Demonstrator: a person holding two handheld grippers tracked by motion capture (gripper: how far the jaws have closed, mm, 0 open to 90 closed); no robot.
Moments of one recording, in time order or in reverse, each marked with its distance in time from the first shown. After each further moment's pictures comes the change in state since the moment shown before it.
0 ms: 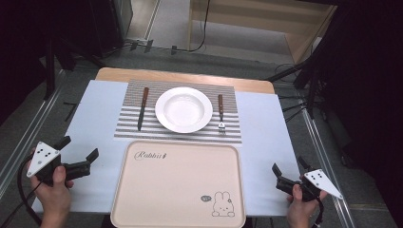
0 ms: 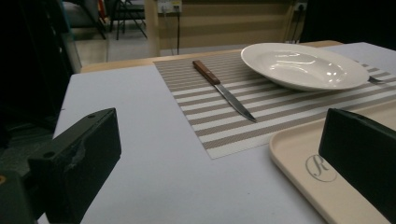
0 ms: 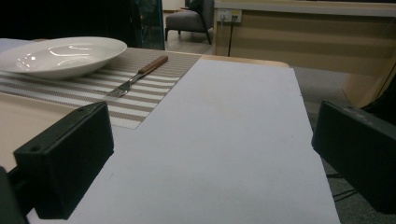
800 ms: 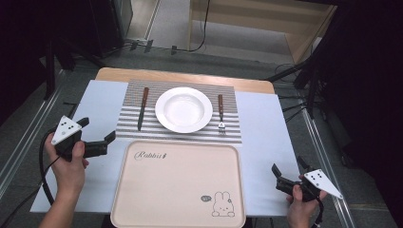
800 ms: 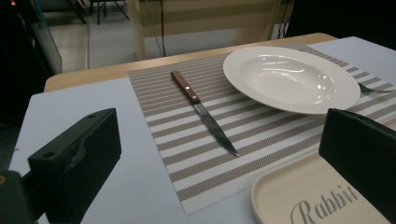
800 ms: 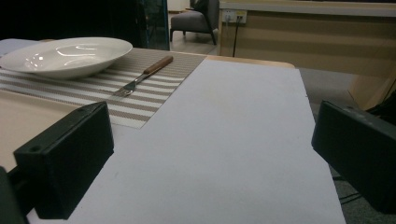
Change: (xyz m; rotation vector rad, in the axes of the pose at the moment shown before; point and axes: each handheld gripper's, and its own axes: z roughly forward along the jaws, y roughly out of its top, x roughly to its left) left arm -0.015 0.054 0.050 0.083 -0.050 0.021; right arm 0.000 0.000 0.000 -0.002 0.022 -0.003
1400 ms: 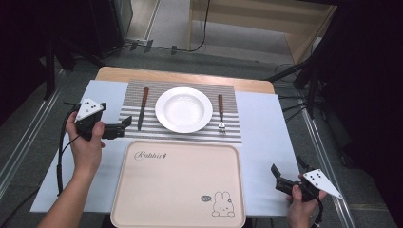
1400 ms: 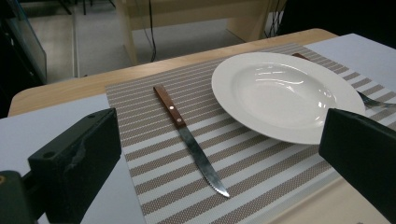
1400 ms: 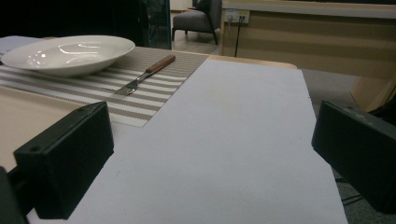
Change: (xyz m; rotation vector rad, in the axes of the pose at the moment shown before) left arm -0.012 0.036 0.051 0.060 -0.023 0.014; right arm 0.001 0.000 0.001 0.002 0.009 -0.012
